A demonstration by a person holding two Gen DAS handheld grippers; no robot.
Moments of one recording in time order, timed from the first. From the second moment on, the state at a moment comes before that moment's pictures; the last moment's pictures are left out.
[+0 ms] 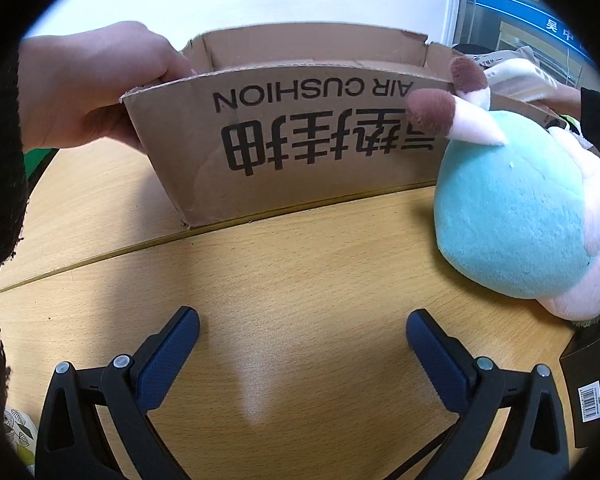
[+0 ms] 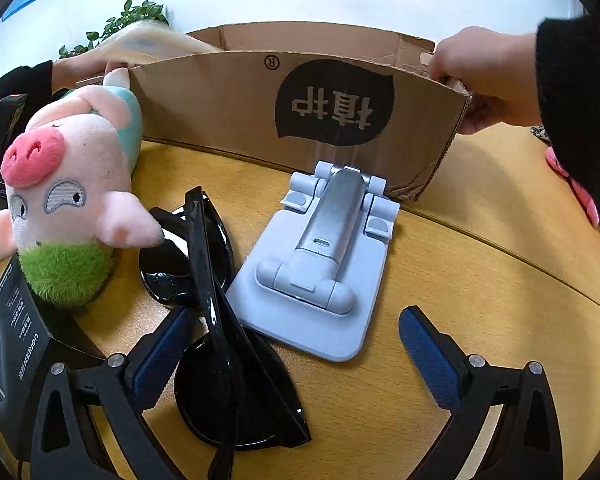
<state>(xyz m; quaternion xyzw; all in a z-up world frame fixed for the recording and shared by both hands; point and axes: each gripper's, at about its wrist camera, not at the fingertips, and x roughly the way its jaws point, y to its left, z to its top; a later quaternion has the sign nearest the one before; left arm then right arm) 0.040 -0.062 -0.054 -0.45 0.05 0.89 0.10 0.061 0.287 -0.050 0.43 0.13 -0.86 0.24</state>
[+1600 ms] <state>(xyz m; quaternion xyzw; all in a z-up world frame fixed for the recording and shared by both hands) 0.031 -0.064 -0.050 -0.45 0.05 0.89 0.10 0.052 0.295 -0.055 0.43 0.13 -0.86 0.24</state>
